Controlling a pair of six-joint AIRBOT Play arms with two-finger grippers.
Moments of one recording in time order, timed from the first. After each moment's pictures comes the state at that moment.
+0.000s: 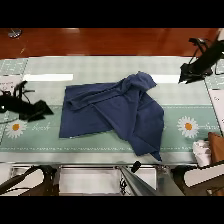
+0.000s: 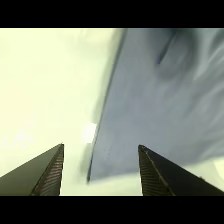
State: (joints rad) left arm 0.34 -1.19 0.83 1.16 -1.32 -1.39; right arm -0.16 -1.72 1.84 -1.38 1.74 1.42
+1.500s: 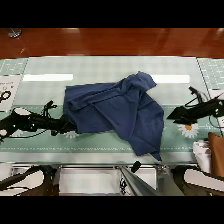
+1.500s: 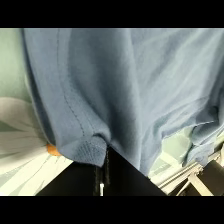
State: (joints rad) left arm 0.20 -1.28 0.50 0.73 -1.10 -1.21; right arm -0.42 -1.36 0.78 -0.99 1.32 1.08
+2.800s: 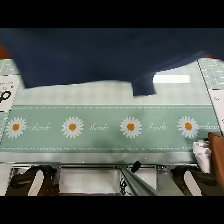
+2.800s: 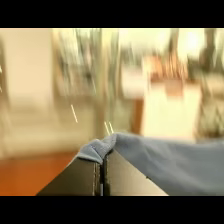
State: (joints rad) left arm 0.21 -0.48 1.50 0.82 -0.77 -1.21; right arm -0.23 -0.62 1.64 -1.09 0.88 1.32
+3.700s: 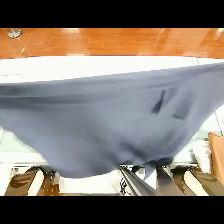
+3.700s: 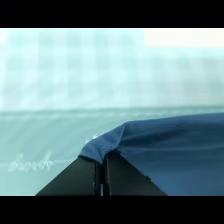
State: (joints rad) left arm 0.21 -0.56 1.39 1.27 -1.61 -1.48; right arm -0.23 -0.92 1.83 -1.38 1.73 1.44
